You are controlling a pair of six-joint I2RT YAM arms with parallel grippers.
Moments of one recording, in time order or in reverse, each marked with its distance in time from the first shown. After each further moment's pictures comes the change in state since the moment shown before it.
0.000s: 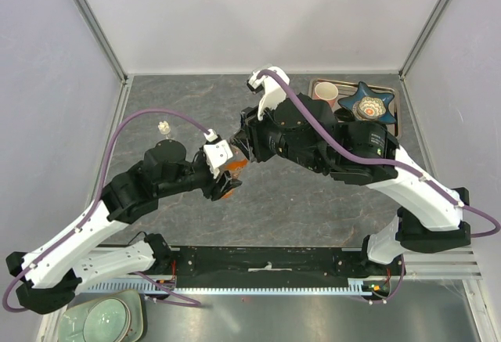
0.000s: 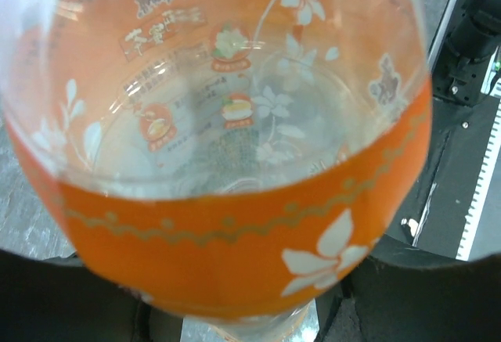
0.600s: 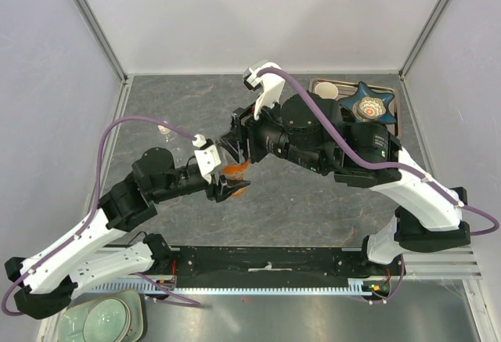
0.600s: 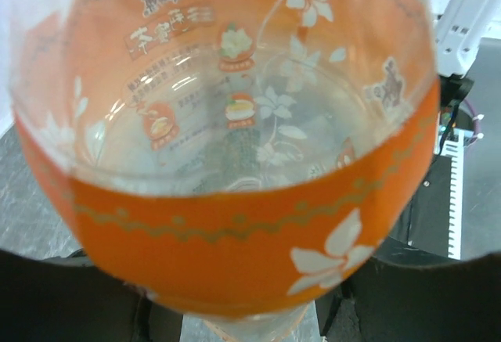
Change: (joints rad) left arm -0.005 -0.080 -0.116 0.271 0.103 -0.028; right arm 0.038 -0.002 0.051 0.076 -0.051 -0.043
